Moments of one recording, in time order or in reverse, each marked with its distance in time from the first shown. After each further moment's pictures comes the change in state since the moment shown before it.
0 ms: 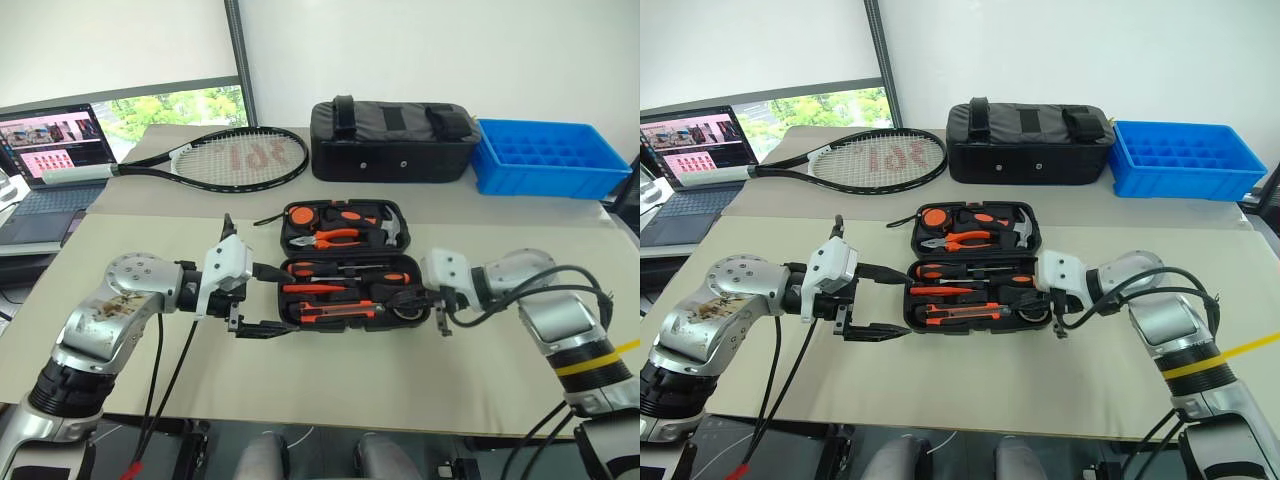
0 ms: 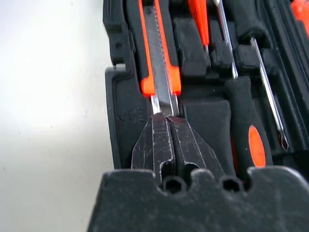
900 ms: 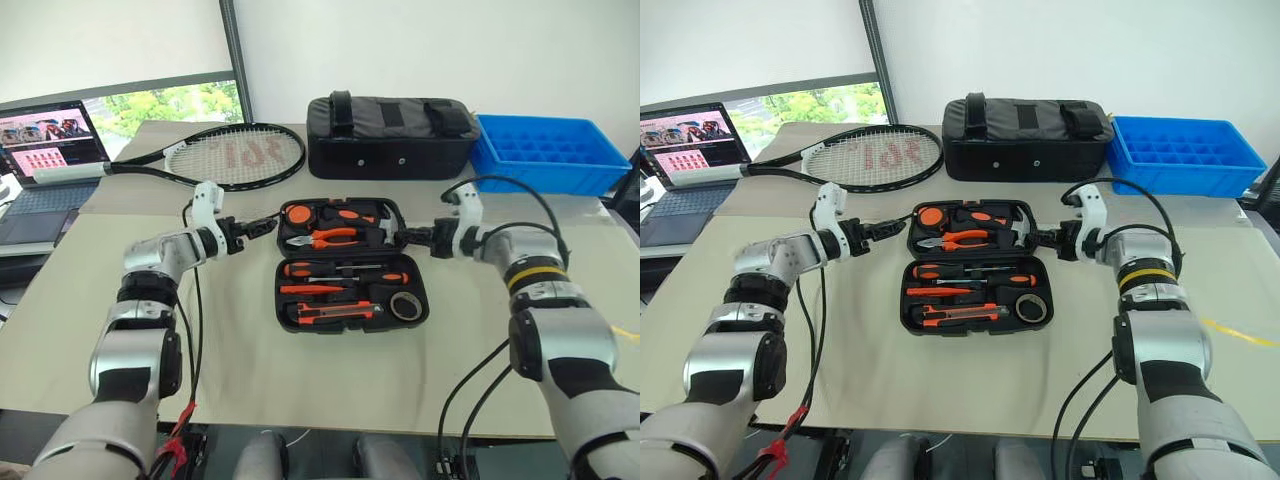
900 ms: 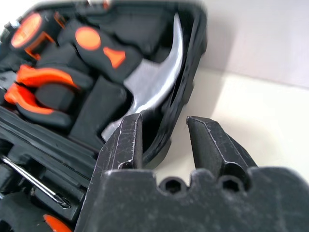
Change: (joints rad) left arm -0.598 -0.370 0.231 1.285 0.065 0.113 0.471; right arm -0.563 0.258 -0.251 1.149 0.005 0.251 -0.435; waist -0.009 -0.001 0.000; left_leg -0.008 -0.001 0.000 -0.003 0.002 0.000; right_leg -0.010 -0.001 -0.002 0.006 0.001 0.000
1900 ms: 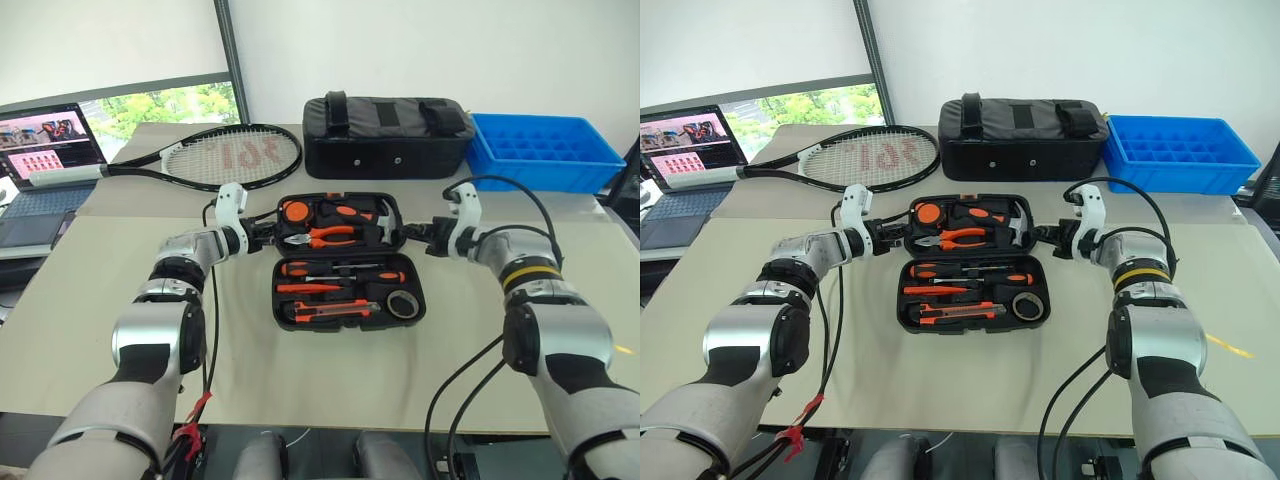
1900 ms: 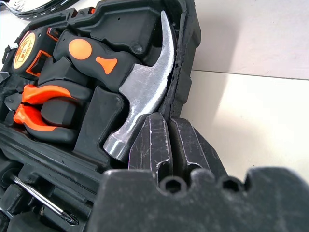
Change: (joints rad) left arm -0.121 -0.086 0.036 0.243 0.152 -0.176 -0.004; right arm 0.006 0.005 -0.102 0.015 0.009 -0.020 -0.019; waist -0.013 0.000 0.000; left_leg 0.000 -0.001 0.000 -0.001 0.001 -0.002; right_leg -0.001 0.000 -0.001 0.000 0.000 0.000
